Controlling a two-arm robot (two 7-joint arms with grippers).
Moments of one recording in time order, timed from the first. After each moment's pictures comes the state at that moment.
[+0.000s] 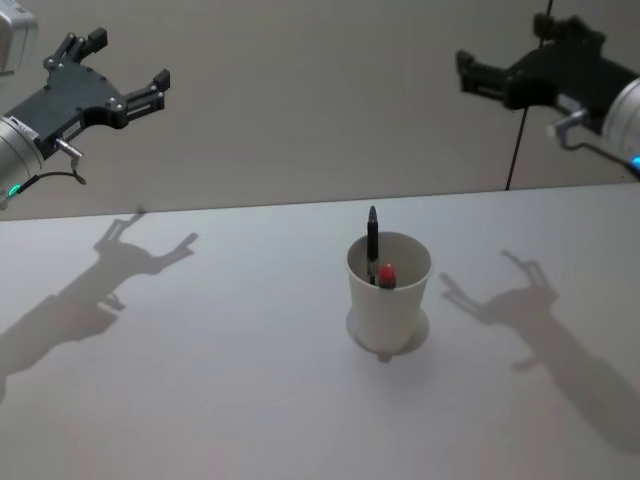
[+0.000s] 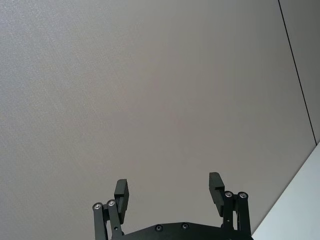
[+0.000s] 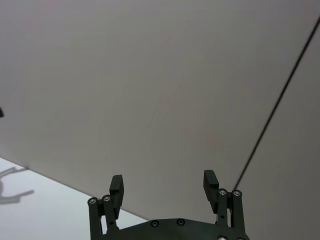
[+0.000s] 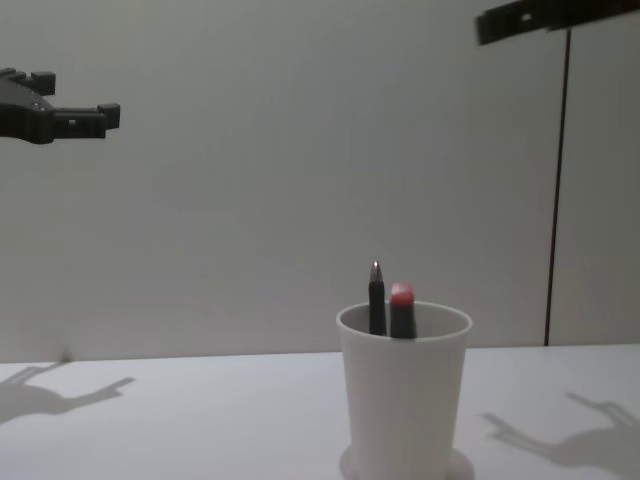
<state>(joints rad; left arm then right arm) -0.55 0.53 0.17 -1.28 -0.28 -0.09 -0.52 0.52 0.57 -0.45 -1.93 0.58 0.60 -0.11</state>
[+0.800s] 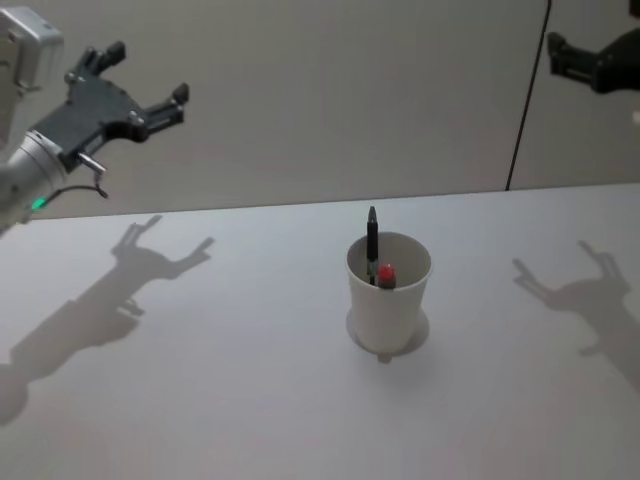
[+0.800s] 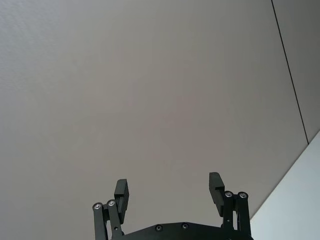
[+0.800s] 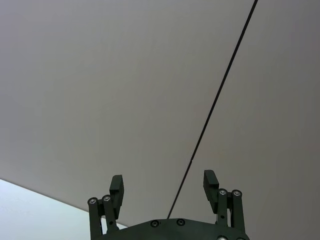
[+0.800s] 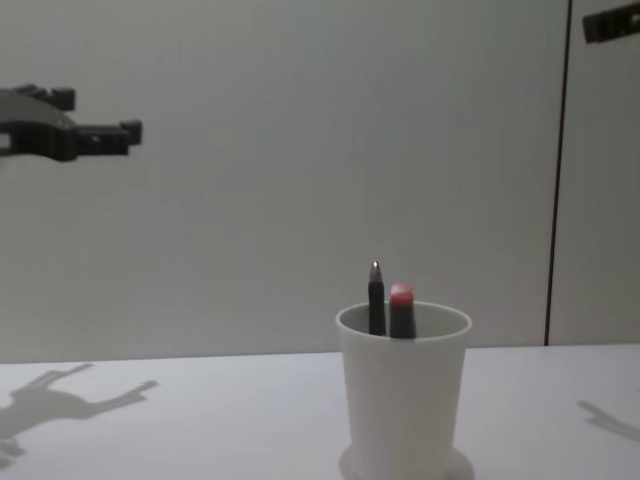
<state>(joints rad) -0.52 0.51 0.19 -1.31 -0.27 -0.08 -0.47 0.47 0.67 -0.35 -1.90 0.53 0.52 -0.08</state>
